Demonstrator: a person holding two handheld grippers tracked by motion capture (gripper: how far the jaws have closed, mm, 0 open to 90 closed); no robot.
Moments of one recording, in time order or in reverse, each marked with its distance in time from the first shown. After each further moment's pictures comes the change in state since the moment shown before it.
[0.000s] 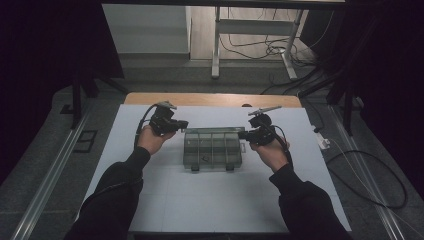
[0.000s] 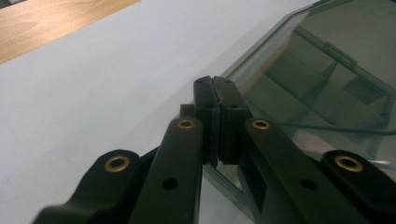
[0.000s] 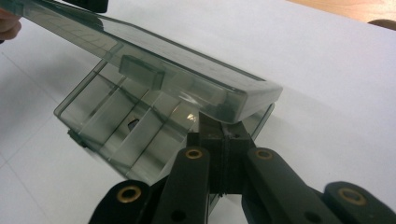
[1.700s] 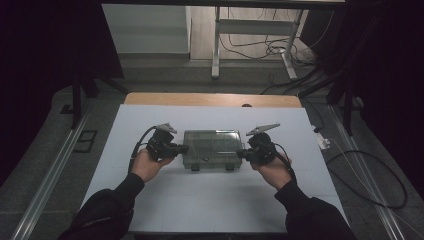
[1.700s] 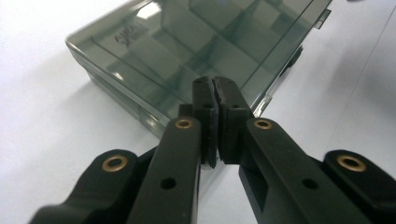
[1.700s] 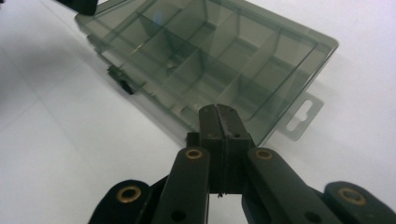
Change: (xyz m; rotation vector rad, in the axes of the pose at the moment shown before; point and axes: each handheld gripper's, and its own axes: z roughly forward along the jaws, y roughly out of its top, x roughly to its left) left arm -0.065 -0.045 -0.020 0.100 -0.059 0.002; right arm 0.027 -0.041 -0.010 0.046 0.052 -0.104
